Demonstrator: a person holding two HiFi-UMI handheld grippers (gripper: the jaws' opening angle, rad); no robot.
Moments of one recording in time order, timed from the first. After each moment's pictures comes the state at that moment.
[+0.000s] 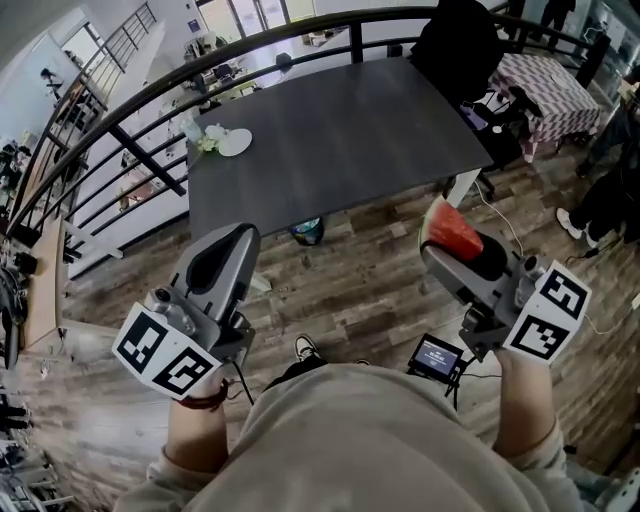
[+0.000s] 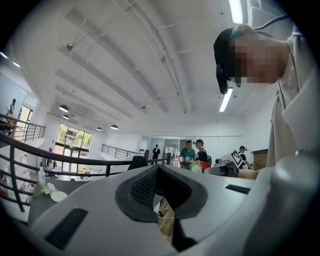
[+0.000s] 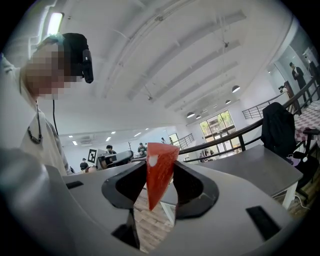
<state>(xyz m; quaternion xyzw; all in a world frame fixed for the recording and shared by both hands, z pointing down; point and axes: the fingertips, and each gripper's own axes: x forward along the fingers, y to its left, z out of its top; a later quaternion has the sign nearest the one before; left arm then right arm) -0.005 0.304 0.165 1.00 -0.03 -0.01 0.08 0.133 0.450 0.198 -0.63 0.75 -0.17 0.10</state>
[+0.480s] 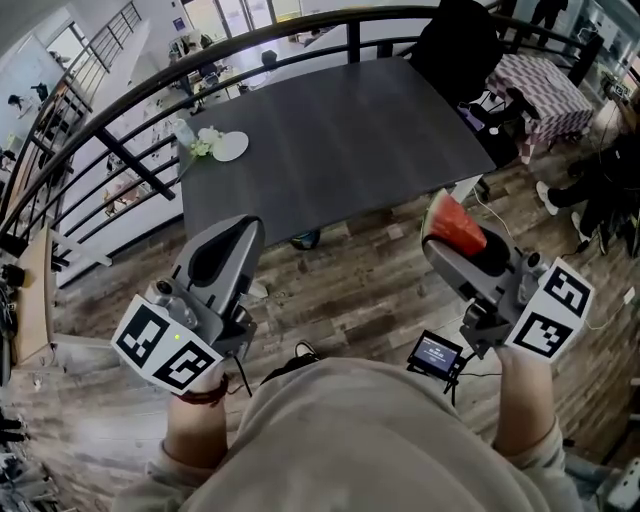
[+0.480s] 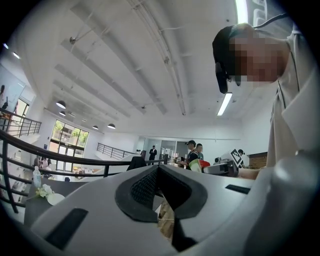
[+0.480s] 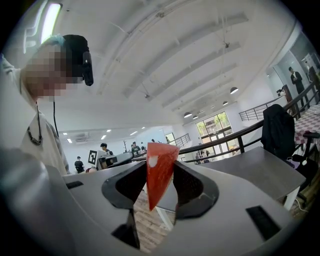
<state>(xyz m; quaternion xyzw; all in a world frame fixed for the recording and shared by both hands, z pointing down) 0.006 0.240 0.175 1.00 0.00 -0.02 0.09 0.134 0.390 0.196 -0.64 0.74 -0.17 0.09</state>
